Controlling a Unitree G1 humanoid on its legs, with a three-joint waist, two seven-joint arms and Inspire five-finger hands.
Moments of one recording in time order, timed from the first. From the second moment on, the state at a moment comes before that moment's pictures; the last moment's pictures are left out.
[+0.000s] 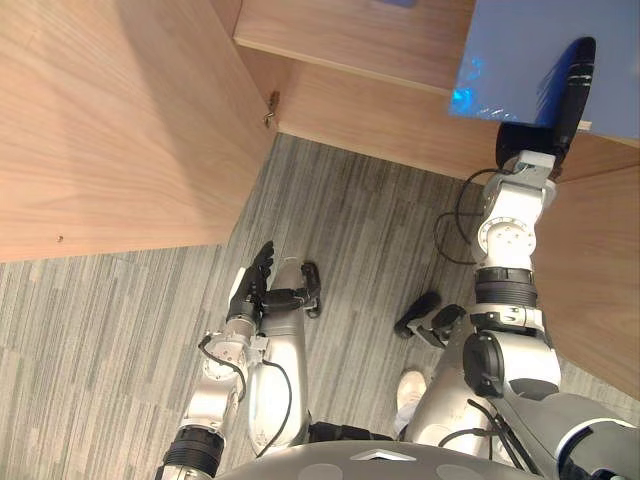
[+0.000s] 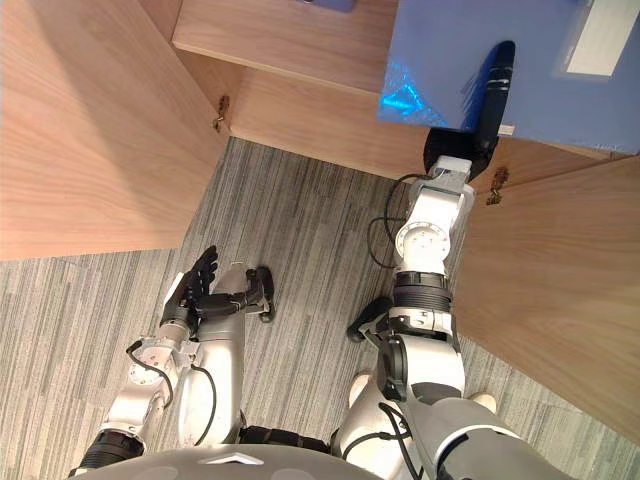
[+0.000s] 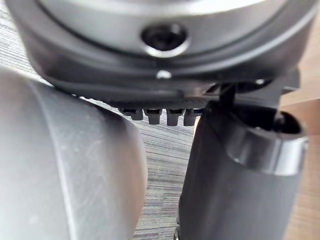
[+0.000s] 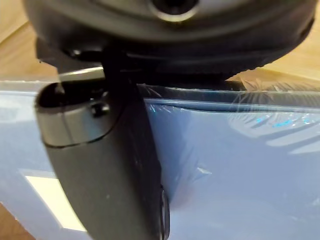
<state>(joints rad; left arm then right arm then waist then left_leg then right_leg) 0.08 0.13 -0.11 0.28 -0.12 -0.11 0.02 -0.78 -0.18 -0.31 0.36 1.30 -0.33 -0.21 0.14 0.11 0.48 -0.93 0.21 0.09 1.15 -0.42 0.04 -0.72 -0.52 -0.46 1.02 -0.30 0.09</state>
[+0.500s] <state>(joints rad) 0.05 0.15 -0.15 0.31 -0.16 -0.10 0.00 -1.05 -0.43 -0.34 0.67 1.35 -0.31 -0.22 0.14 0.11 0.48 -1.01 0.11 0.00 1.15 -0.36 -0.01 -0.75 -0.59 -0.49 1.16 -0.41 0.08</state>
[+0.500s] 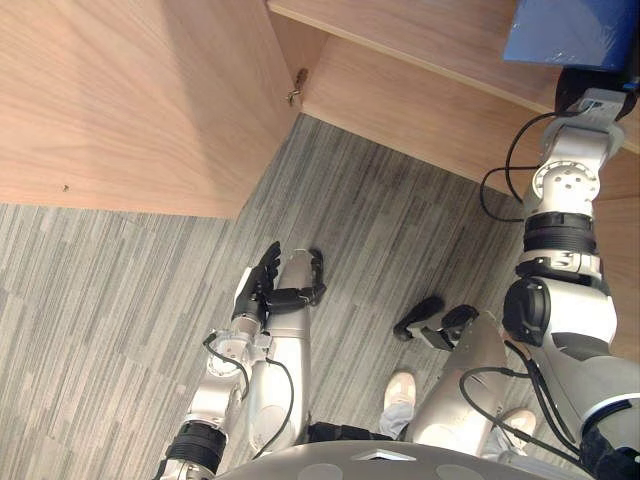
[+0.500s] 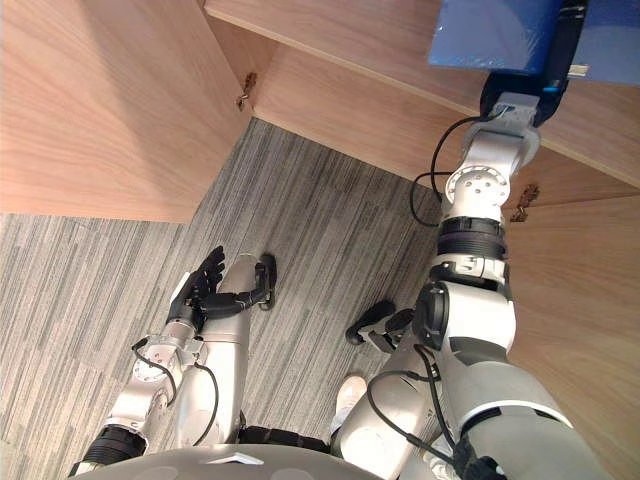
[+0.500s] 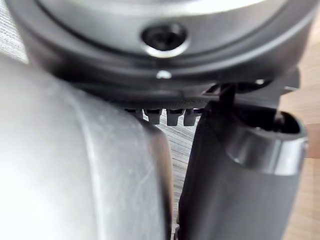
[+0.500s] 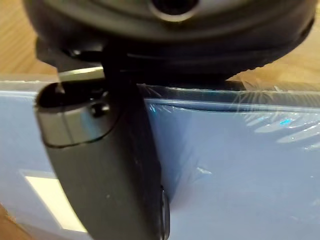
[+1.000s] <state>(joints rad) 0.04 0.17 -0.18 0.31 -0.19 -0.11 0.00 -1.12 -0.50 -0.36 0.75 1.43 -0.32 -0.25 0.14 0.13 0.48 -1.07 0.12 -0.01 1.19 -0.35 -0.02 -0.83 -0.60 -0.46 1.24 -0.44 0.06</state>
